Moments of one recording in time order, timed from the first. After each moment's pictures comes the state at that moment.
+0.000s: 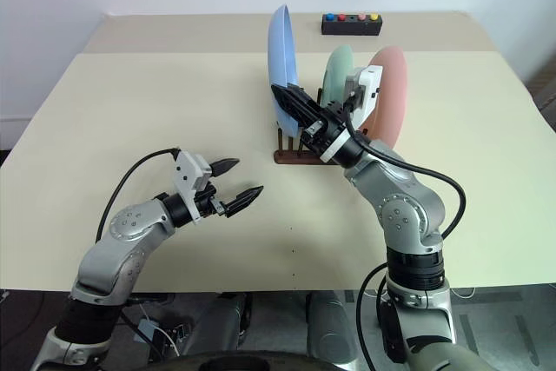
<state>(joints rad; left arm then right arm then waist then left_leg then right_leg) -0.12 0.39 -0.10 -0.35 -0.34 0.40 -0.63 -0.46 -0.24 -0.08 -0.35 0.85 0.61 0.46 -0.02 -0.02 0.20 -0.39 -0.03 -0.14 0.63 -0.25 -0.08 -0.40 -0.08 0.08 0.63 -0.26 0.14</state>
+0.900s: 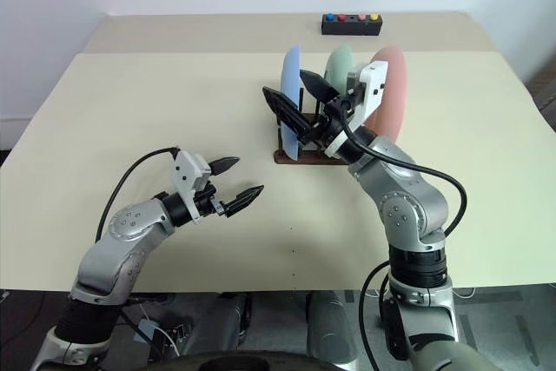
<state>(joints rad) -0.12 0.39 -0.10 -0.35 -0.34 0.38 -0.64 -0.49 -0.29 -0.08 -0.36 0.73 0.56 0.45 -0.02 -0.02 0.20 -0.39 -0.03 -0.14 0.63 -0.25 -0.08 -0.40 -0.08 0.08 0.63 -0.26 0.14</state>
